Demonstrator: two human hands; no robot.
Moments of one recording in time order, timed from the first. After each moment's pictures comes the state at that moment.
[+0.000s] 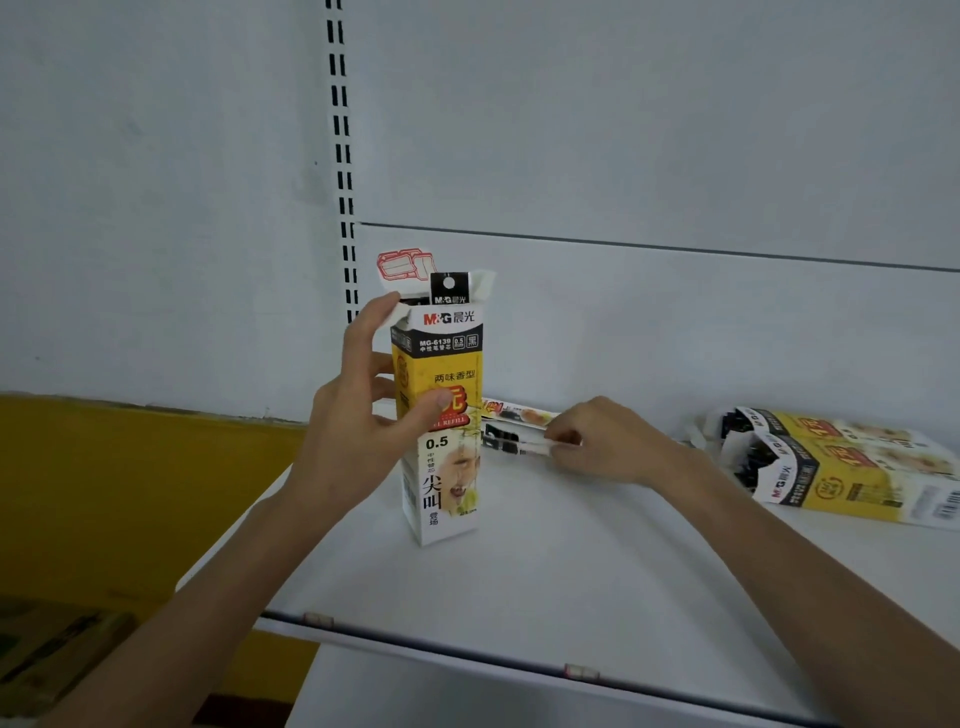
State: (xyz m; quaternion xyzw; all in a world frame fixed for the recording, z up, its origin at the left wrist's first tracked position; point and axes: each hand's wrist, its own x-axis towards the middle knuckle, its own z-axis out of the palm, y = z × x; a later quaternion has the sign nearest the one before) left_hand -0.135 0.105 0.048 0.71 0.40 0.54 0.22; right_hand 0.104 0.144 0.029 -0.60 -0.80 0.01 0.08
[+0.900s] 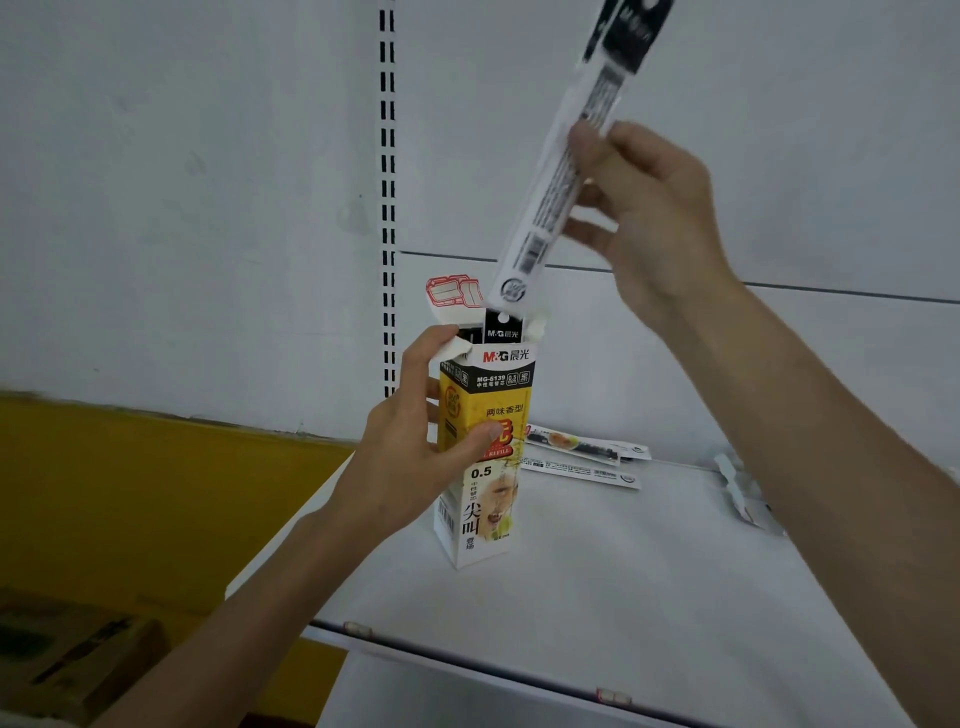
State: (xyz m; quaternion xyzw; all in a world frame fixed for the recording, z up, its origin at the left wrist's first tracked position) left_hand -0.137 0.097 0.050 0.74 0.40 0.50 0.18; right_hand 0.025 0.103 0.193 -0.25 -0.62 0.32 0.68
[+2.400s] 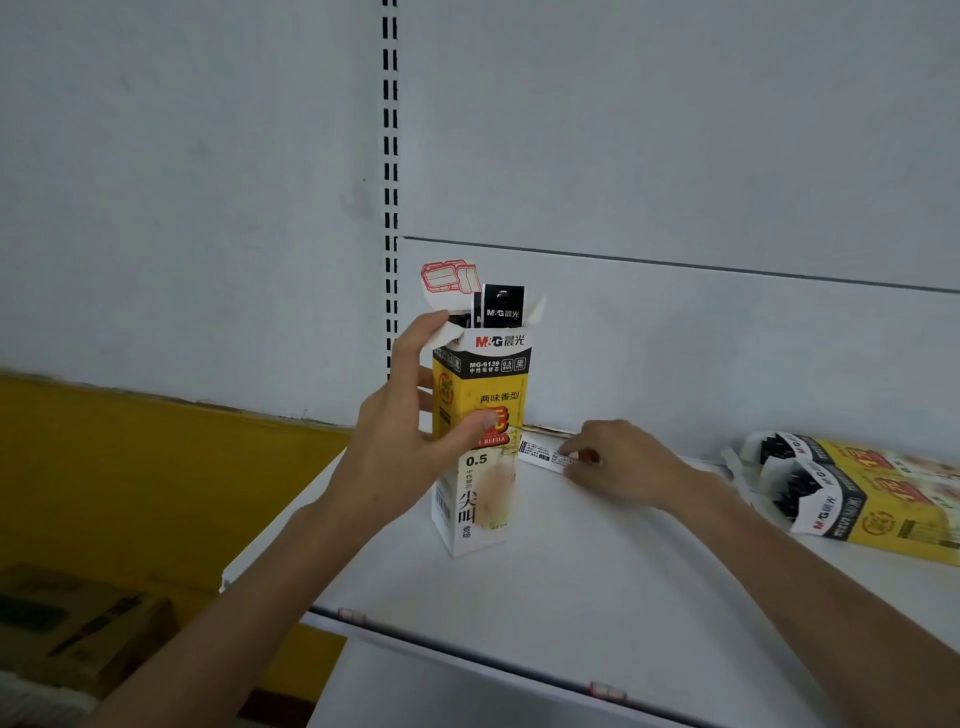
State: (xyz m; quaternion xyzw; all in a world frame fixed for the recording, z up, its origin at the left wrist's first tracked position) left_hand -0.134 0.100 0.045 0.72 0.42 0.52 0.19; right_hand 0.103 0.162 0.015 -0.59 -0.80 -0.01 0.08
